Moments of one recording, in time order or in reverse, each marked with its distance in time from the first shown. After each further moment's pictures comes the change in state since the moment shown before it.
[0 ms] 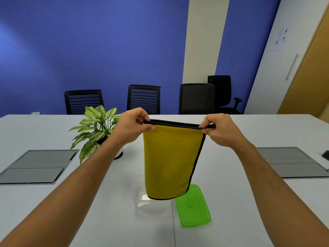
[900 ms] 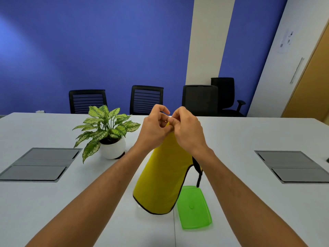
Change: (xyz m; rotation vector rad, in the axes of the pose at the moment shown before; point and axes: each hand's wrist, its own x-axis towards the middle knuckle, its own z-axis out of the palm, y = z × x) left_hand -0.006 0.035 0.052 -0.224 0.141 0.084; right_hand 0.015 -0.080 0.076 0.031 0.285 -0.076
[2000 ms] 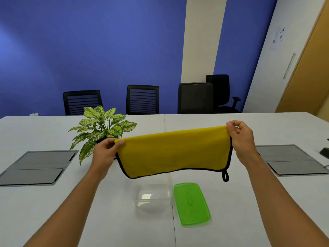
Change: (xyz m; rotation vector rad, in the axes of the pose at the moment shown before) left_hand -0.067 -0.112 -0.087 -0.291 0.216 -0.459; right_hand -0.039 0.145 -0.085 0.455 0.192 0.542
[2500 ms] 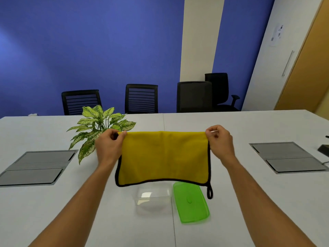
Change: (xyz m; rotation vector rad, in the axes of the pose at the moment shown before) left_hand -0.001 0.029 0.034 0.504 0.325 0.215; right_hand -0.022 0.006 0.042 -0.284 -0.018 -0.052
